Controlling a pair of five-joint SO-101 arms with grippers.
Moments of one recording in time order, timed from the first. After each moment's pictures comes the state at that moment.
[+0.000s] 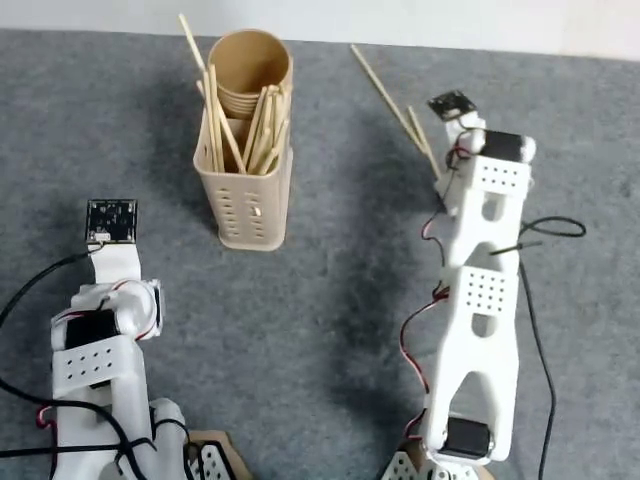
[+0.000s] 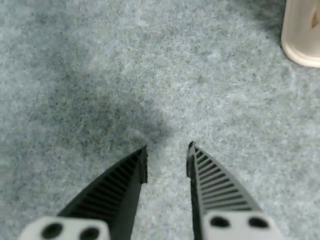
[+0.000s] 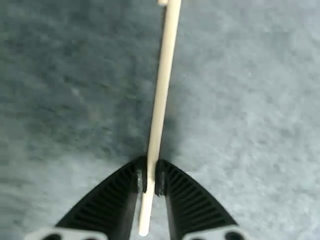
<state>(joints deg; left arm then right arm) -24.0 -51.6 72.1 48.0 -7.9 2.2 80.2 -95.9 100.1 37.8</state>
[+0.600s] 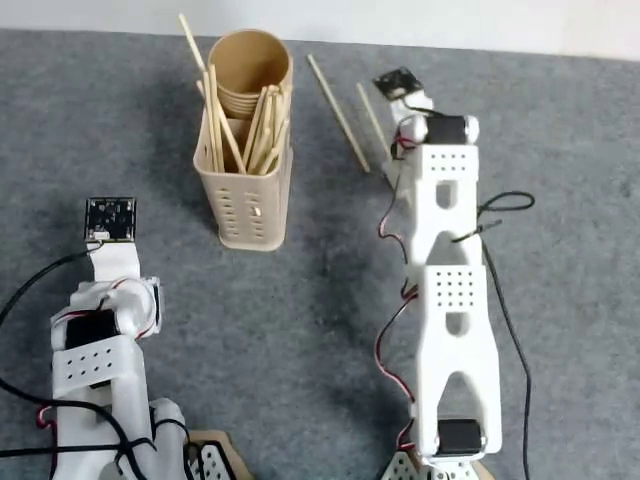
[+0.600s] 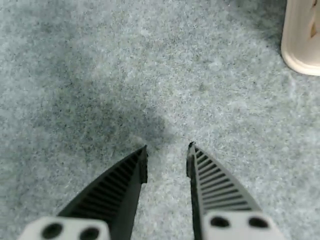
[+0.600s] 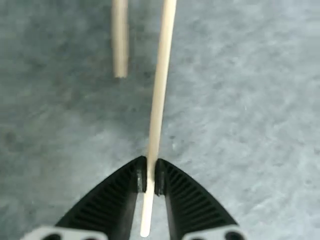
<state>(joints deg) -24.0 -51.6 72.1 46.4 -7.9 -9.2 69.0 -85.0 100.1 26.8</state>
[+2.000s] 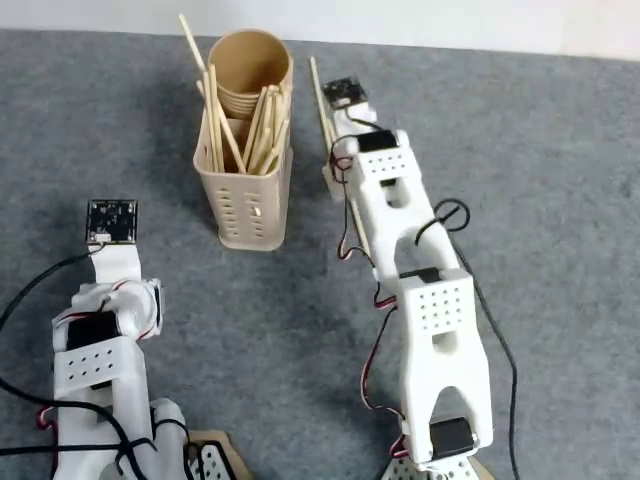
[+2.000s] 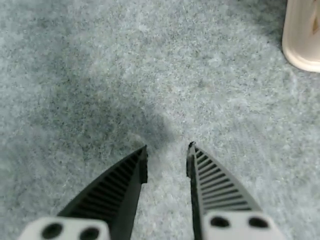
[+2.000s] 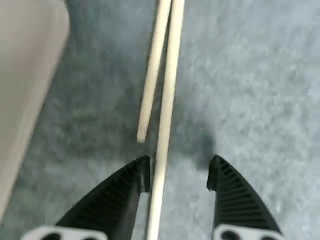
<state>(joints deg) -24.0 -51.6 73.1 45.8 -7.9 -20.1 49.8 -39.2 64.0 9.5</state>
